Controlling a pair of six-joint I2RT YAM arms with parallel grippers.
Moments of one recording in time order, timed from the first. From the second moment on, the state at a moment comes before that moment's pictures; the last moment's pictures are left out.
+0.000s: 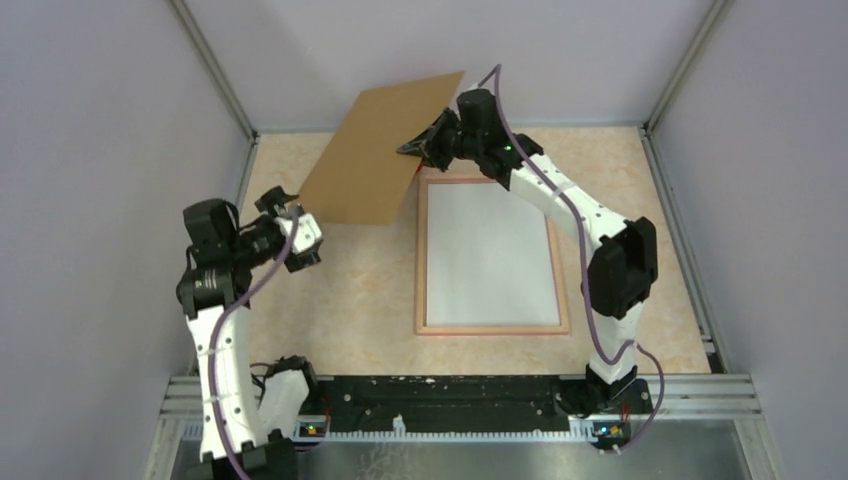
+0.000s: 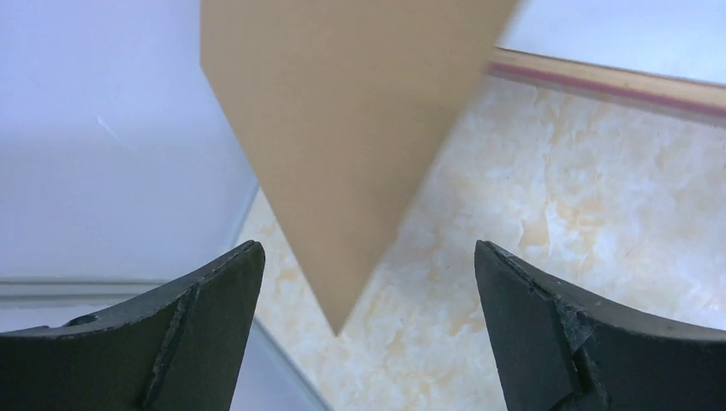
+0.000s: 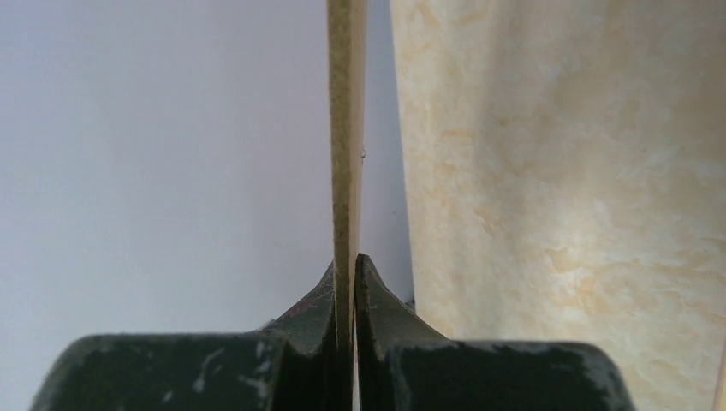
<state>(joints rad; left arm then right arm) 0.27 0.89 1.10 -0.77 0.89 1.12 0.64 1.93 1.87 -0.35 -0.29 1.25</state>
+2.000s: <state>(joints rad) 0.24 0.78 1.01 -0.61 1.05 1.27 0.66 0.98 1.29 -0.46 -0.35 0.15</state>
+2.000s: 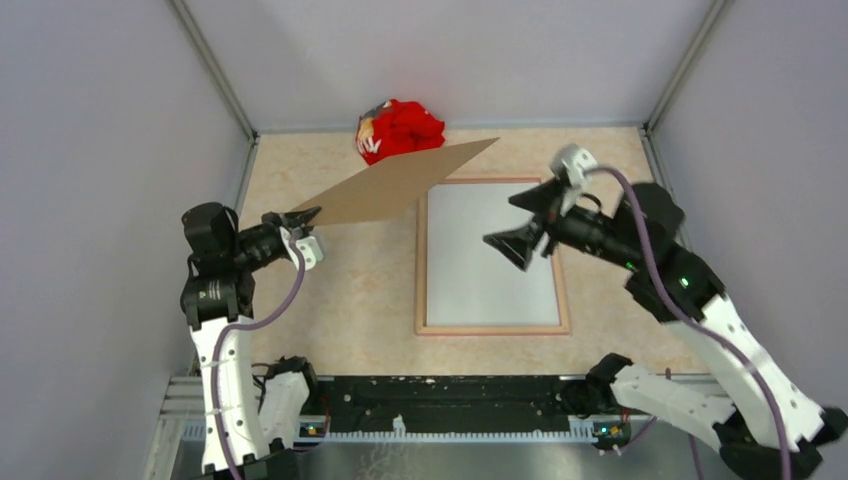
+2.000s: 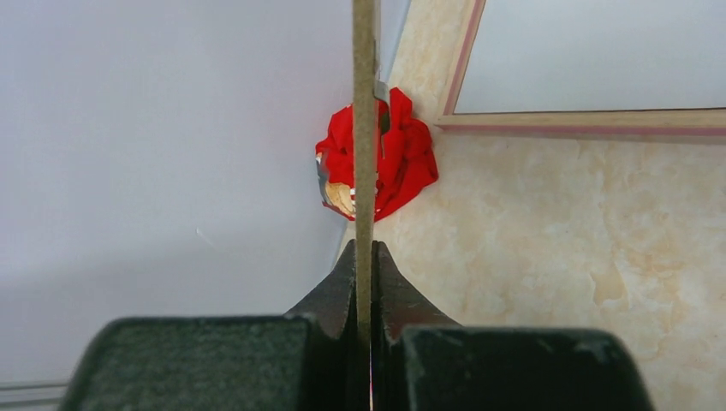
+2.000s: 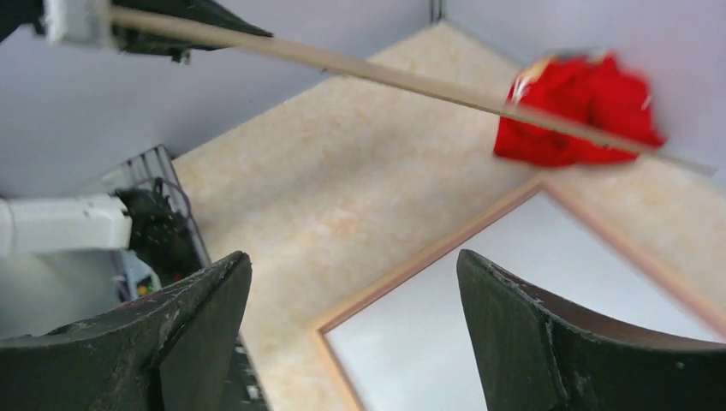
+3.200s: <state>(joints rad) 0.24 0.83 1.18 -1.08 1.10 1.60 0.79 1.21 1.41 -0.60 -0.38 -0.65</state>
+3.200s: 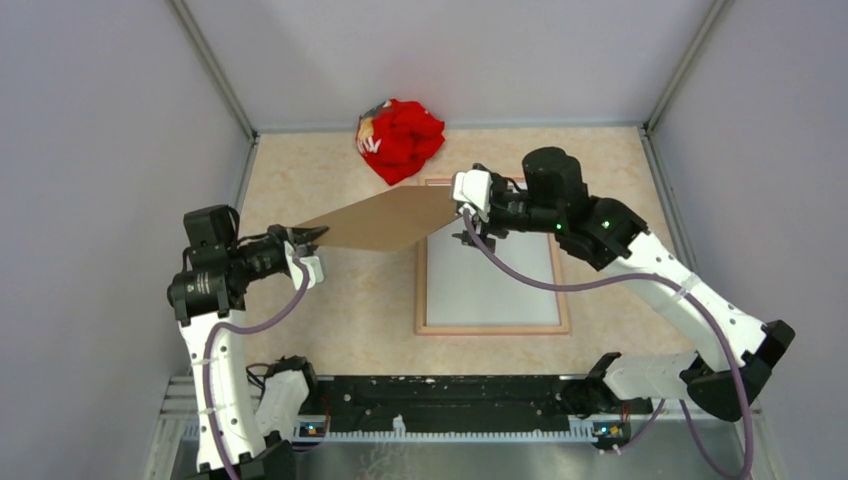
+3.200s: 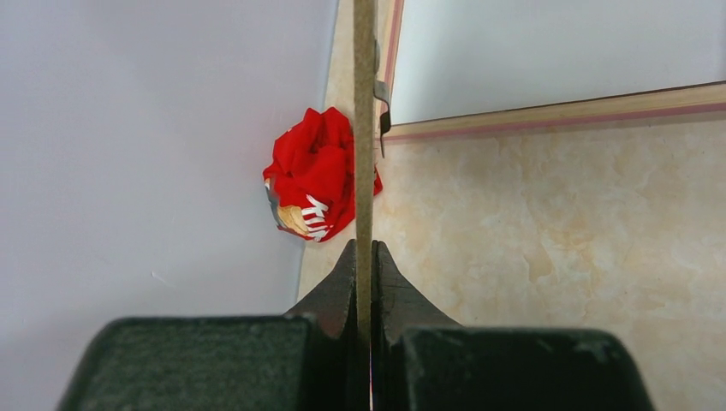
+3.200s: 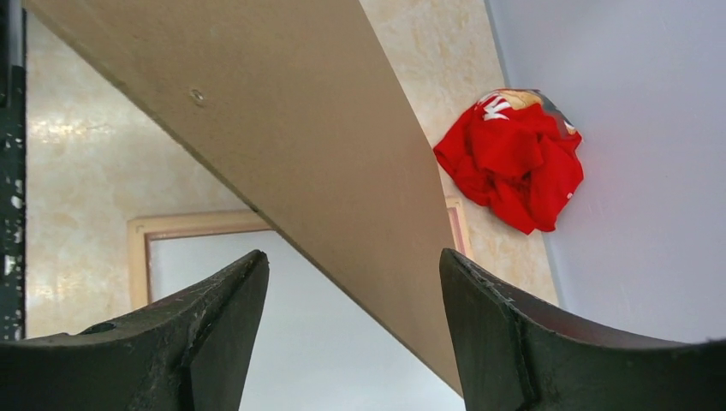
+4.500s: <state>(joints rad) 0.25 0.81 1.04 0.13 0.86 0.51 0.84 1.30 1.41 -0.24 -0.29 -0.30</state>
